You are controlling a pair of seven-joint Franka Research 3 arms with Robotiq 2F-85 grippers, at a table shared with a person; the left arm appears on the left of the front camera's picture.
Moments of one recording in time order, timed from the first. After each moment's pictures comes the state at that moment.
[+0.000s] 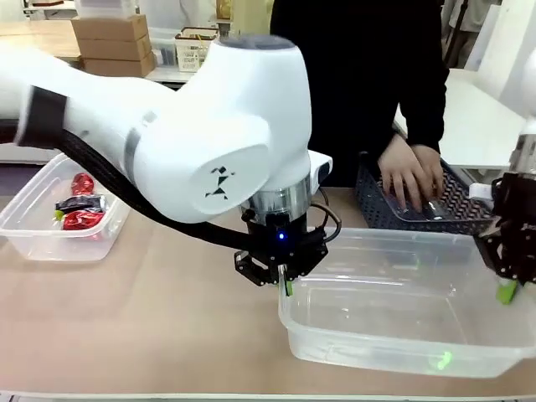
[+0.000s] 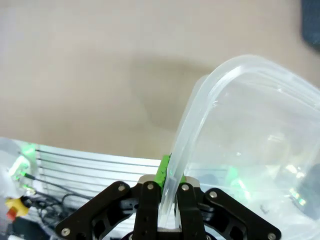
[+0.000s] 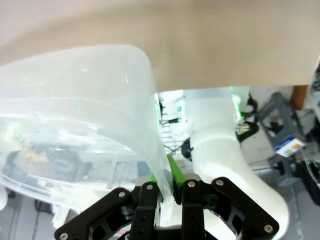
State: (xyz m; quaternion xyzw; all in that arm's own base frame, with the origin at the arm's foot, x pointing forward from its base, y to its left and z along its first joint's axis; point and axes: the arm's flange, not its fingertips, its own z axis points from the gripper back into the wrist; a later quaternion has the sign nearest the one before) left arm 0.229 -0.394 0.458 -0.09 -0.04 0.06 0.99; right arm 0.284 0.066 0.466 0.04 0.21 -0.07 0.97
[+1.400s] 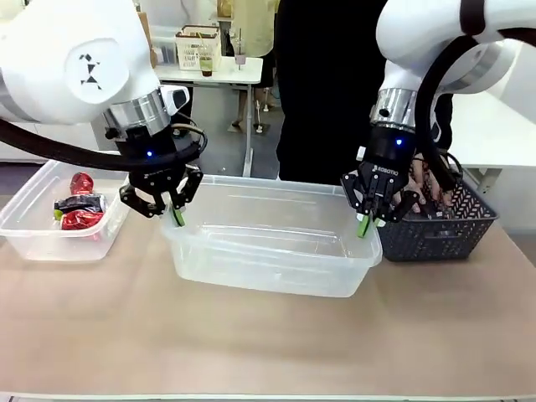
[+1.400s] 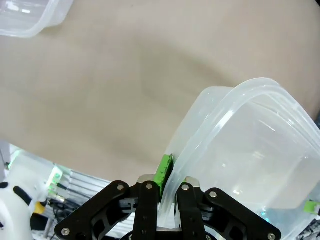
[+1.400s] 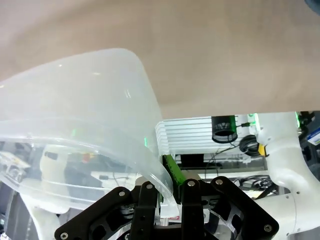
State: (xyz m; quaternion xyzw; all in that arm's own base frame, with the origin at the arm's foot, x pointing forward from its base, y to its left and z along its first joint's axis) left arm 0.345 -0.229 0.482 -0.08 -0.02 0.17 0.98; right arm 0.410 0.205 0.450 0.09 0.26 -0.11 0.95
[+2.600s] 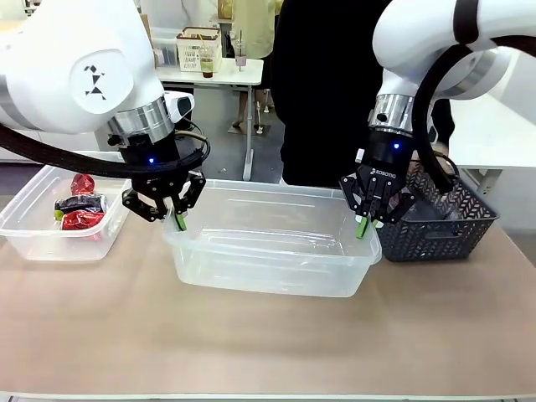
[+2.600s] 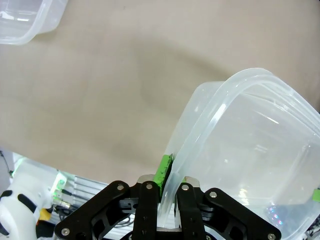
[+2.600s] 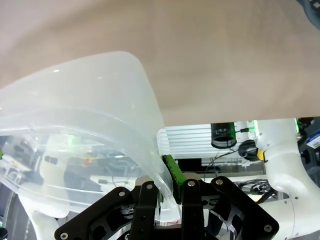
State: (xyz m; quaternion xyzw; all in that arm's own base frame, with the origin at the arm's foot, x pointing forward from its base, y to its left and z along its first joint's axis) left arm 0.340 -0.233 0.477 -0.08 -0.03 0.15 0.99; right arm 0.414 0.206 0.445 0.09 0.26 -0.11 0.96
